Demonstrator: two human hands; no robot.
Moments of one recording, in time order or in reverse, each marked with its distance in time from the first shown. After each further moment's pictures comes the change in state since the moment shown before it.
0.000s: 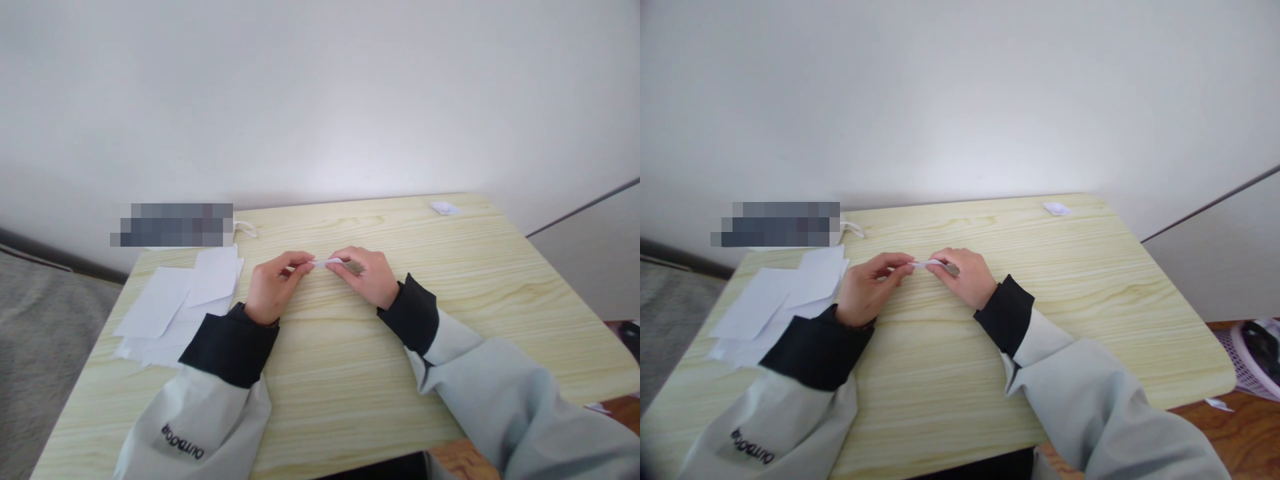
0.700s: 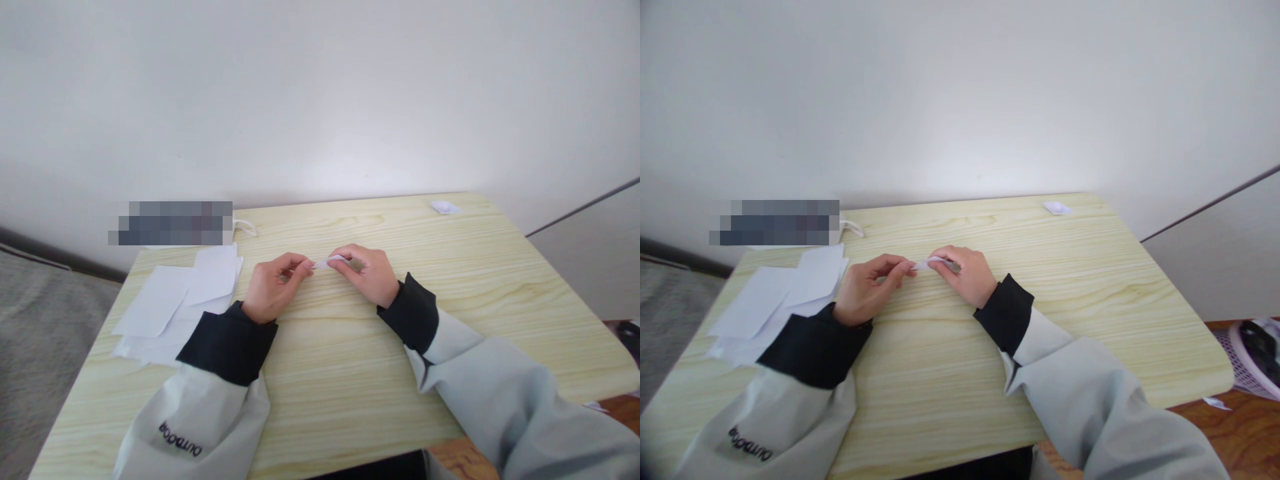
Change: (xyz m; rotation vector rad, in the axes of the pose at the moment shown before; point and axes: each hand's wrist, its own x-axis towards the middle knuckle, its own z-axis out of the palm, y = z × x) left_hand -0.001 0.002 -0.001 -0.030 -0.058 -0.032; right_hand 0.000 0.000 -0.001 0.016 0.017 0.033
